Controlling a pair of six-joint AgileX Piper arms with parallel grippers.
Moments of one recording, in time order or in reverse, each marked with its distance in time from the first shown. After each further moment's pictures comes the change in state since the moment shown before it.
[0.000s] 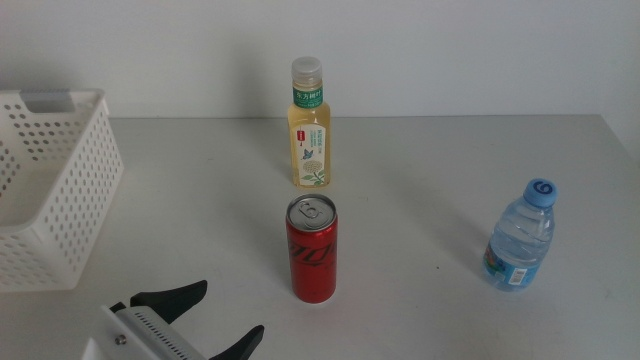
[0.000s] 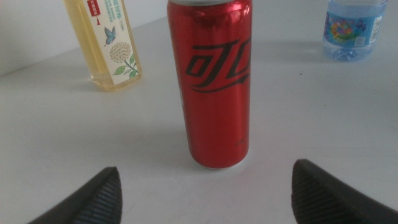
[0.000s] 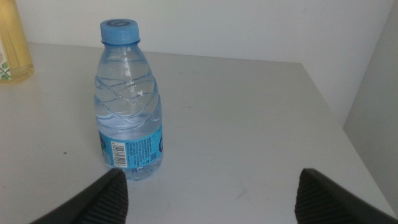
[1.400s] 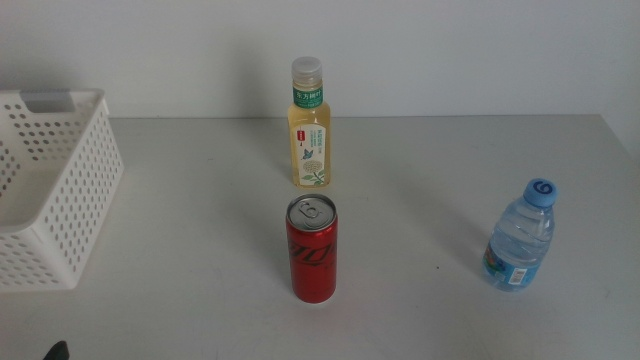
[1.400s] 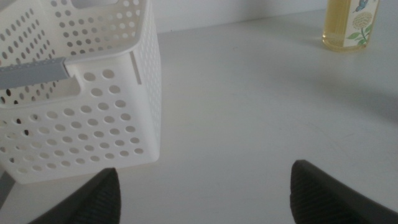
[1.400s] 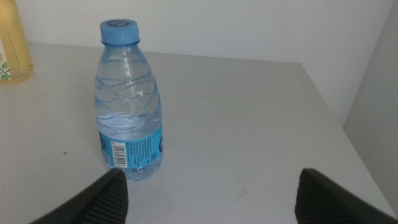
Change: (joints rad) left arm 0.593 -1.427 0.011 -0.008 1.445 0.033; right arm 0.000 0.000 0.000 0.000 0.000 0.000
